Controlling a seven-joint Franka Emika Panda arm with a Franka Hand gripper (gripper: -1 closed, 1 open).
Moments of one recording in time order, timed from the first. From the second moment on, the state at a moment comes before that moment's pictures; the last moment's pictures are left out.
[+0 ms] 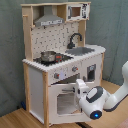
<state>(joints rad) -1.13 -0.73 2.33 -1.98 -1.12 1.82 1.66</state>
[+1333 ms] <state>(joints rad) -1.13 -0.74 2.42 -1.82 -1.07 1.78 1.63</state>
